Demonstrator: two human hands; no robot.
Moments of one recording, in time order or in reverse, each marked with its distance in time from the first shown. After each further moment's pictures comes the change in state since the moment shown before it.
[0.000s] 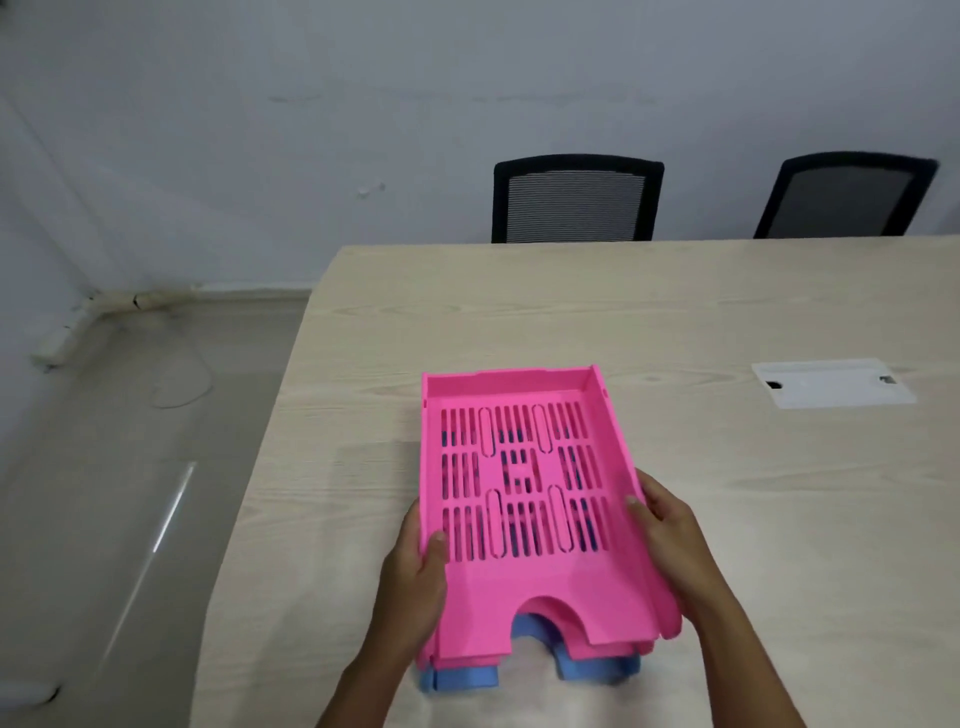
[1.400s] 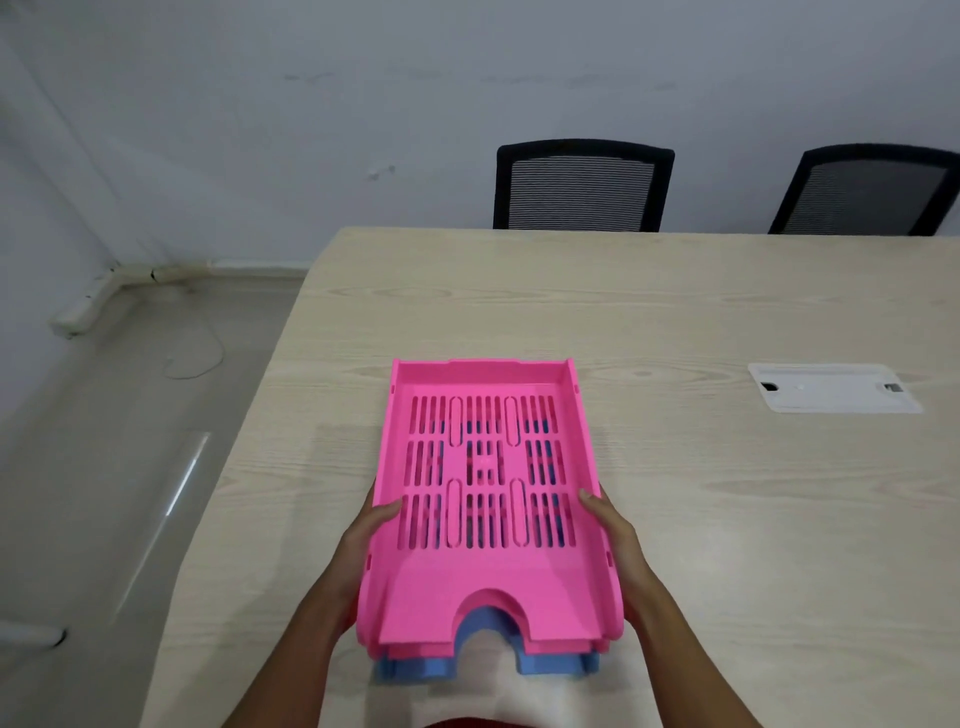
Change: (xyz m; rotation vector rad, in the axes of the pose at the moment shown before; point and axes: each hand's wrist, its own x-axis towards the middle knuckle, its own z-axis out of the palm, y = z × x) left_hand 0.022 -0.017 0.006 -0.645 -0.210 -0.347; right_hand 0.035 0.064 -0.009 0.343 -0.286 0.234
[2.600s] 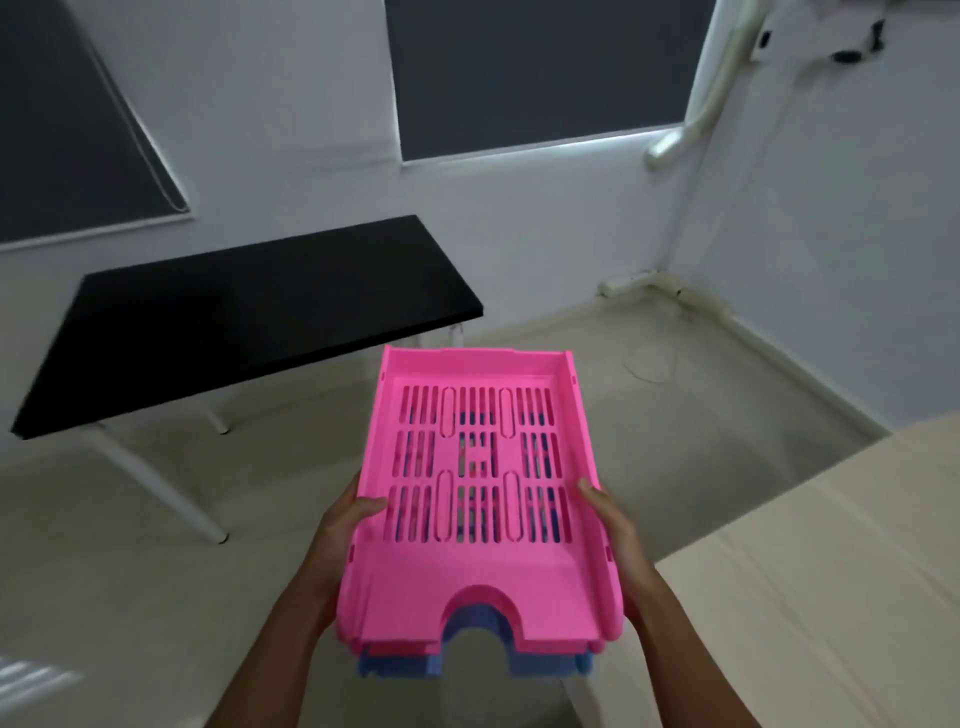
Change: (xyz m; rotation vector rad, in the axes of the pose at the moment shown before) left_hand -0.333 -0.066 -0.355 -0.546 0.956 0.594; right_hand -0.052 0.106 0.526 -0.387 -1.122 0.140
